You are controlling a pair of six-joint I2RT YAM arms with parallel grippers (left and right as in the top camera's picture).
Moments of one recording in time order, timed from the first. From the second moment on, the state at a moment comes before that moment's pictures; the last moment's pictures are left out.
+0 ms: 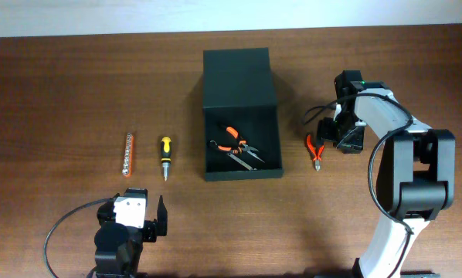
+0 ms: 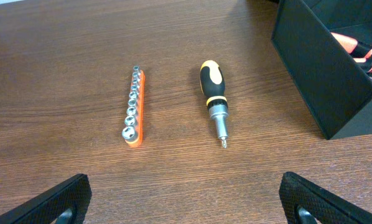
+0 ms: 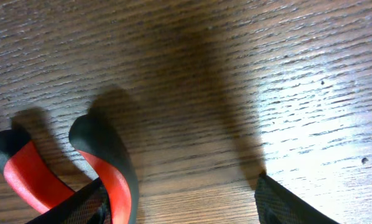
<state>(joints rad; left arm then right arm) -0.06 0.08 0.21 -0.63 -0.06 0.10 0.00 2.07 1.42 -0.98 -0.04 0.26</state>
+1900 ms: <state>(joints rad) -0.06 0.08 0.21 -0.63 -0.06 0.10 0.08 2.07 1.42 -0.98 -0.04 0.36</state>
